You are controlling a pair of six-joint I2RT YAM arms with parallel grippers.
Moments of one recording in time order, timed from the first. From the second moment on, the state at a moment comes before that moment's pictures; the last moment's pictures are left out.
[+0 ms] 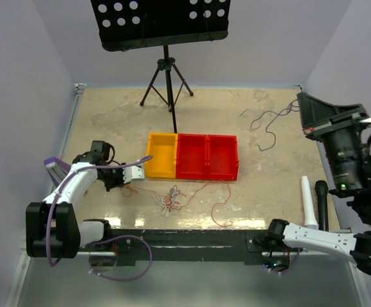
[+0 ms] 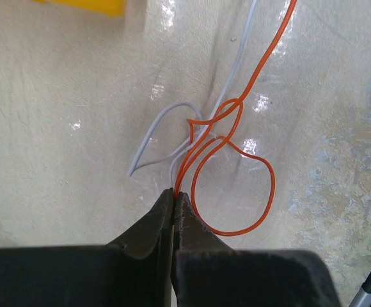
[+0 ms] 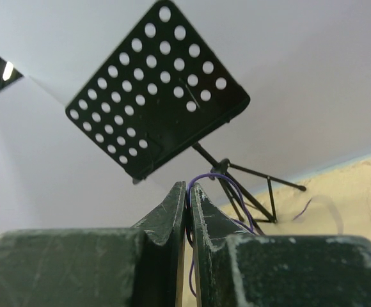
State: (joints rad) left arm -0.02 1.23 0.67 -0.81 0.41 1.35; right arm 1.06 0.78 1.60 -0.37 0.90 0.43
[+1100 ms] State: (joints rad) left arm -0.02 1.13 0.89 -1.03 0.72 1.29; right arm 0.66 1.06 1.06 -0.01 0.62 0.45
